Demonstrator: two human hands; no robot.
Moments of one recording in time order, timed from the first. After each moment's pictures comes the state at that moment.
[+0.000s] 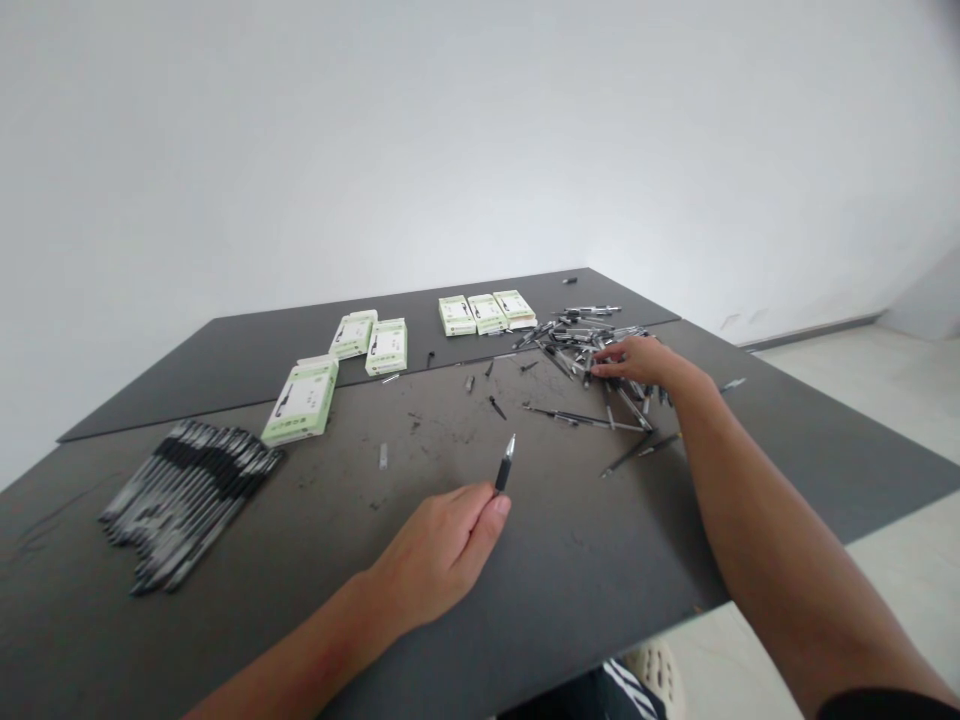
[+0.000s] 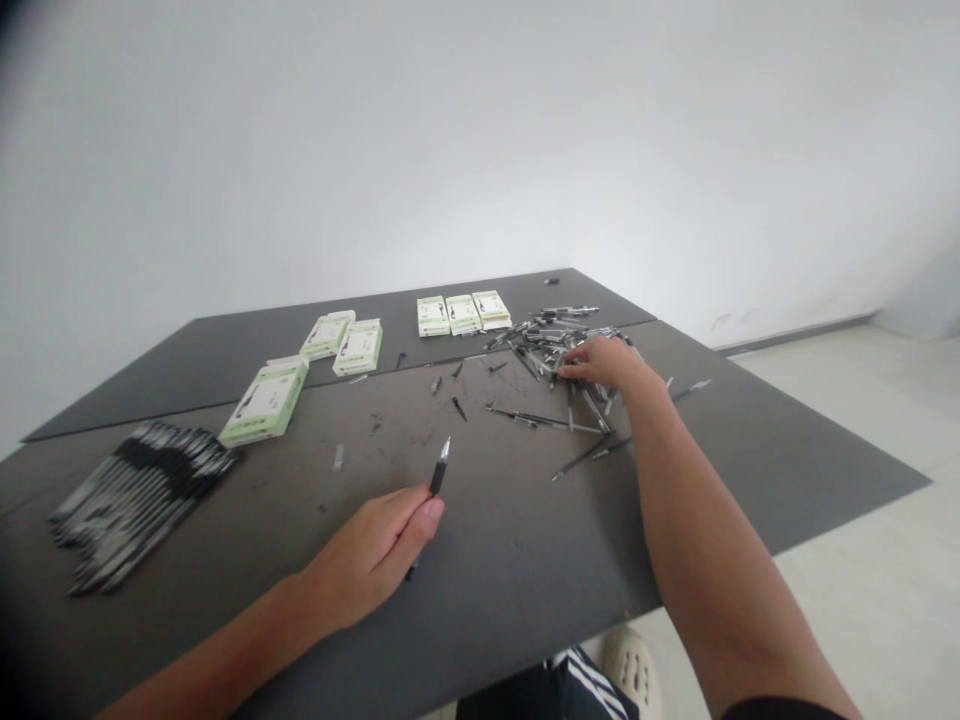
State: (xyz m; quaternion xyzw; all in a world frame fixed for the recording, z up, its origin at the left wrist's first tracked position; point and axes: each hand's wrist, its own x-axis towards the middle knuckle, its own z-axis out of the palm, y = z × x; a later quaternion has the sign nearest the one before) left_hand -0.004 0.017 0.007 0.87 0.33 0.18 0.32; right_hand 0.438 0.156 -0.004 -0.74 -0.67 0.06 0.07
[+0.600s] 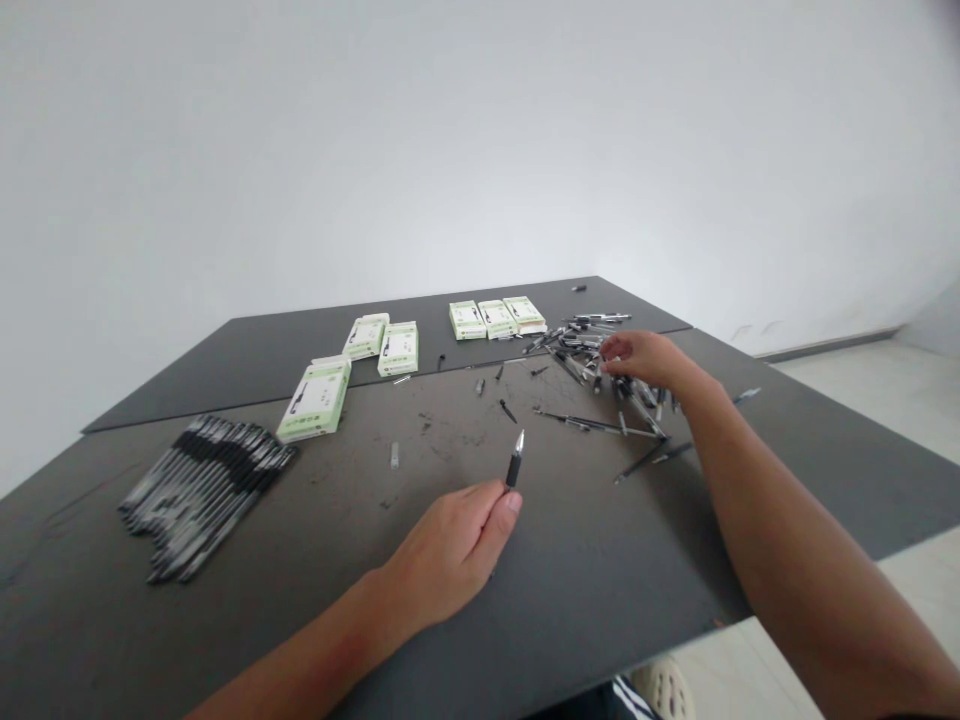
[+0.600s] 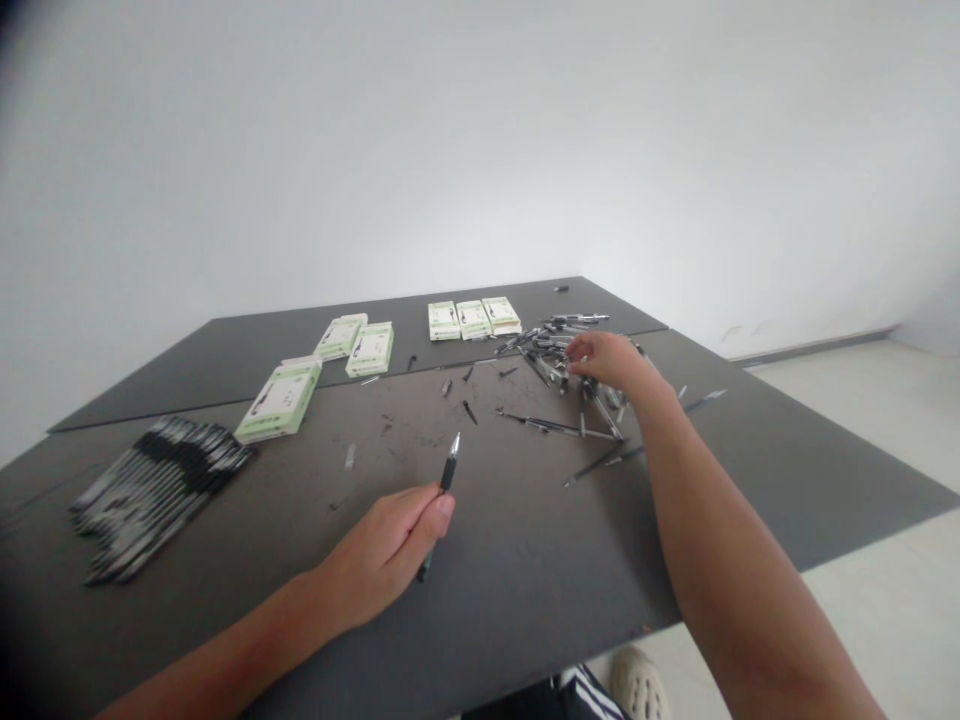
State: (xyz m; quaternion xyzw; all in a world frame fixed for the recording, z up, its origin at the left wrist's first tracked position) left_hand -0.002 0.016 0.007 0.86 0.33 0.21 0.33; right_hand 0.408 0.149 0.020 -0.70 -0.67 0.09 0.21
